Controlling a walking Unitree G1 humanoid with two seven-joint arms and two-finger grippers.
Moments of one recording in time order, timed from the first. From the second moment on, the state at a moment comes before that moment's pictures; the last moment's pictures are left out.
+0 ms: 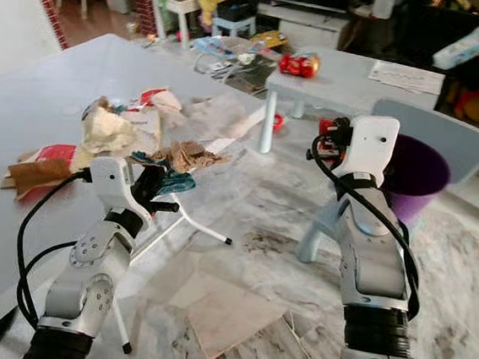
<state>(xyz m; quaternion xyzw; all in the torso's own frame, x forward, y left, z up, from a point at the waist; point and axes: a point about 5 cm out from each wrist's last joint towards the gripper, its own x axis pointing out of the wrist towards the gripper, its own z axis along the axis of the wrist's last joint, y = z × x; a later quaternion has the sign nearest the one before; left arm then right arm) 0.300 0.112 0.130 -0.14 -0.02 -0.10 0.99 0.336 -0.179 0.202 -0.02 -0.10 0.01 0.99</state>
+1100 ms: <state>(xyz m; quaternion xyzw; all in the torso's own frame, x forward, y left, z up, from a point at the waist) 0.300 0.108 0.129 -0.13 -0.01 -0.11 0.98 0.334 -0.182 0.203 -0.01 -0.11 0.00 0.99</state>
